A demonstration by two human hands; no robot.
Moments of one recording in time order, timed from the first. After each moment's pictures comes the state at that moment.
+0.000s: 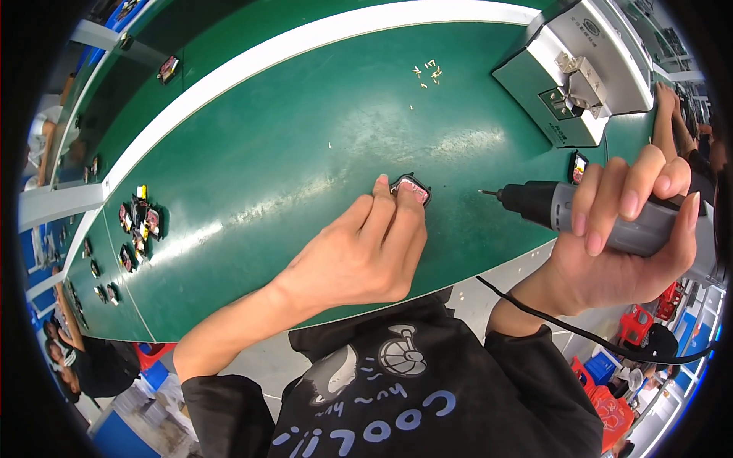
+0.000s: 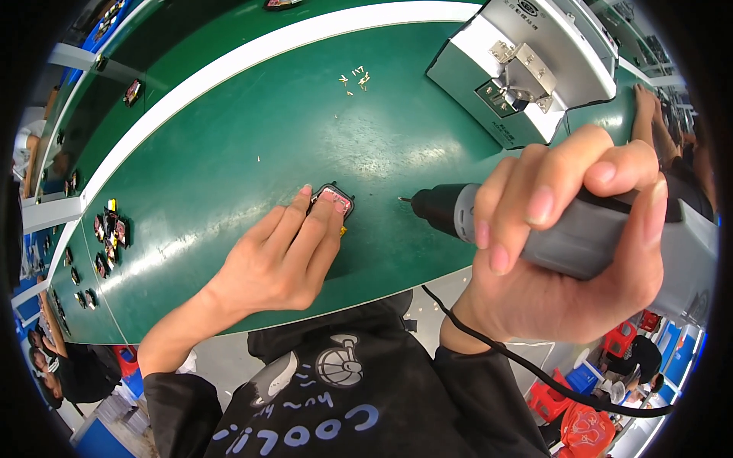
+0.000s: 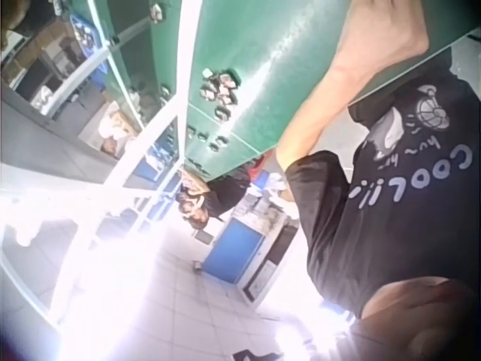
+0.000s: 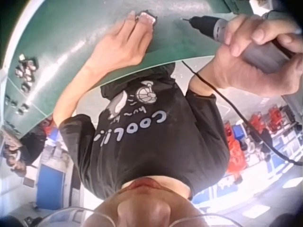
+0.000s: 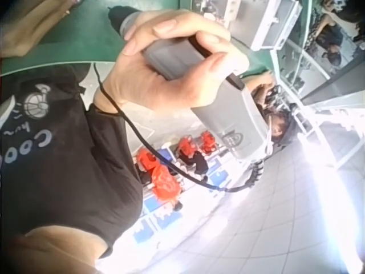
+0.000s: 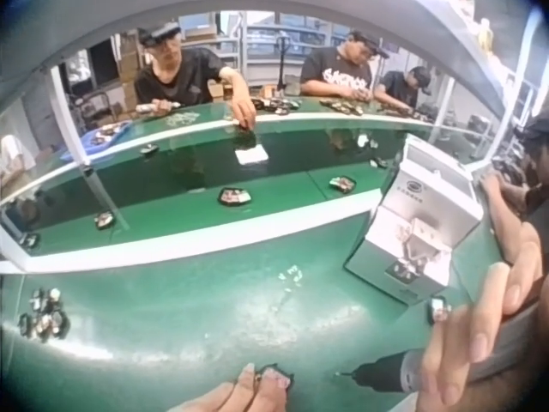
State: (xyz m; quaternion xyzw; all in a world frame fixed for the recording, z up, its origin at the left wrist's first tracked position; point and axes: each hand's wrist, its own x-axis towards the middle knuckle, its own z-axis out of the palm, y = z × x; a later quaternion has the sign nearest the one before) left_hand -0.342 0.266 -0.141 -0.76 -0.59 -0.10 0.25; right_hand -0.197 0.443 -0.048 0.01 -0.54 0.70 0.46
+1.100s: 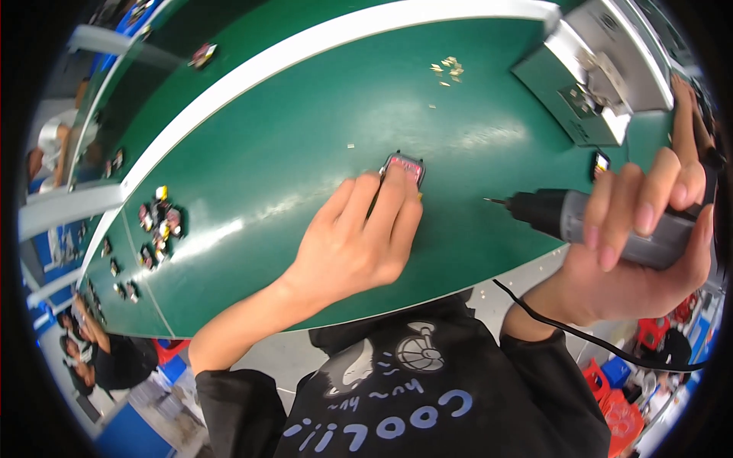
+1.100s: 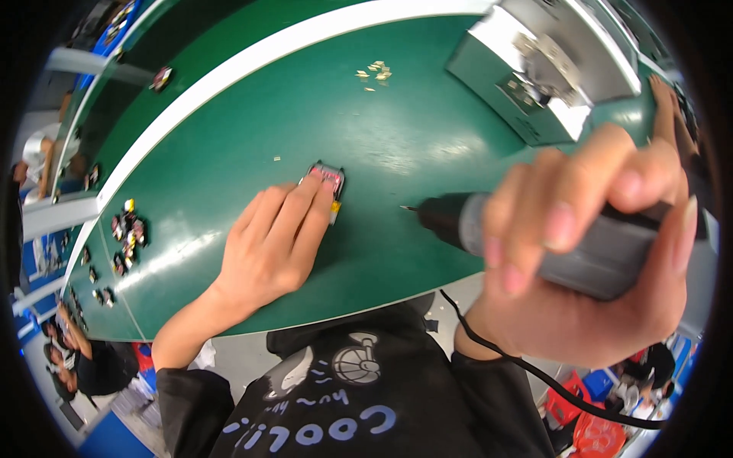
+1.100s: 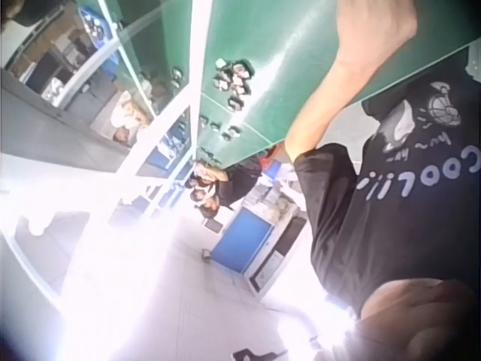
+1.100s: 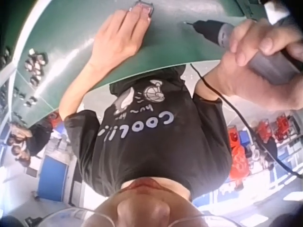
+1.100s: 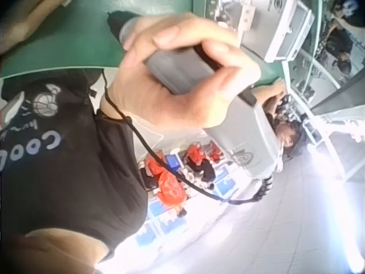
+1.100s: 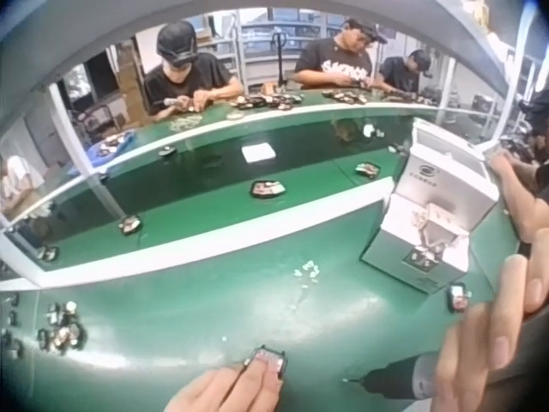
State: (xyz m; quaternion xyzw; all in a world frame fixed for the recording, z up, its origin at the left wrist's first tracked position) left_hand -0.358 0.264 -0.135 -0.72 -0.64 -0.14 0.24; right_hand -0.203 0.437 -0.047 0.00 -0.52 0.72 0.46
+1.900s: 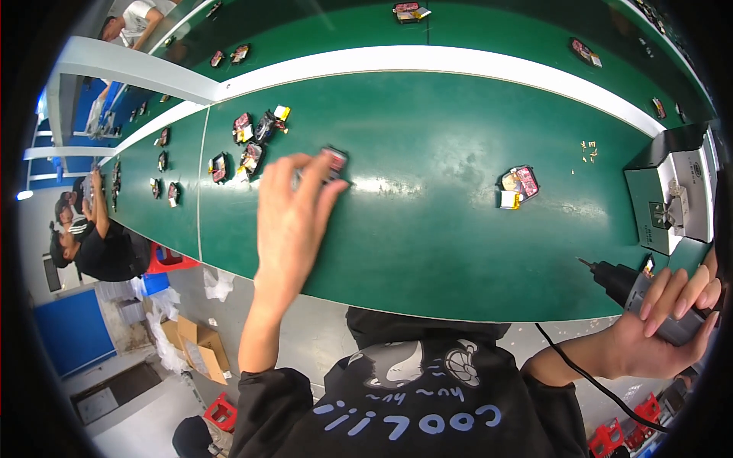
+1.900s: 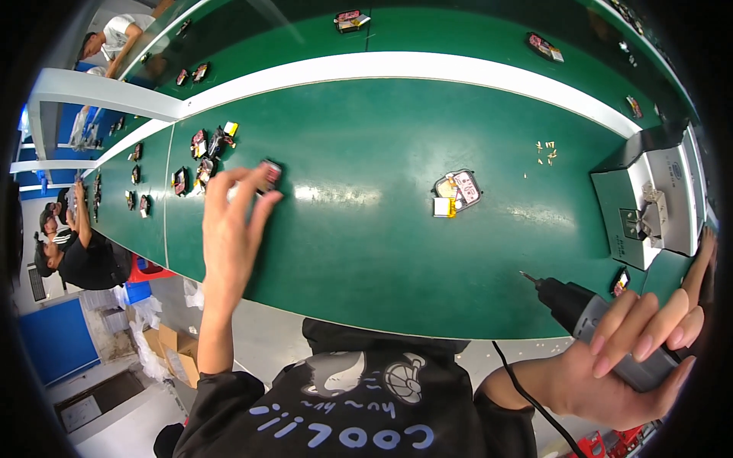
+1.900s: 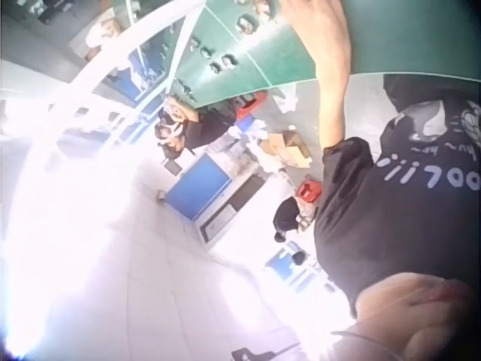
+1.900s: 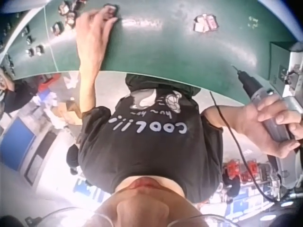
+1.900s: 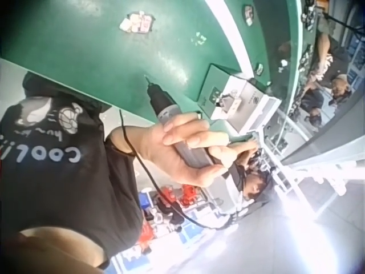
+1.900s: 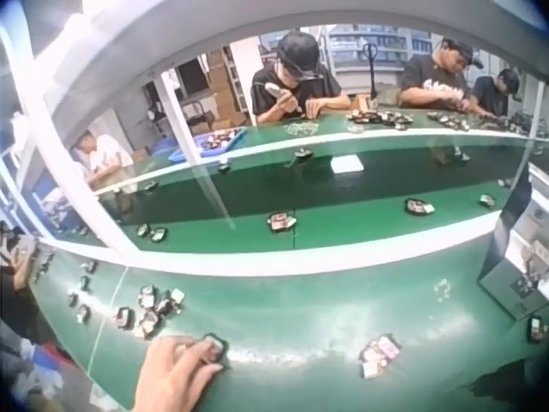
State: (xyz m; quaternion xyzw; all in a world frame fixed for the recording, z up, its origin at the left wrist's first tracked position) left_hand -0.410 0.095 -0.122 -0.33 -0.92 -0.15 0.12; right_hand -0.206 0.417 -0.040 -0.01 -0.50 0.72 0.48
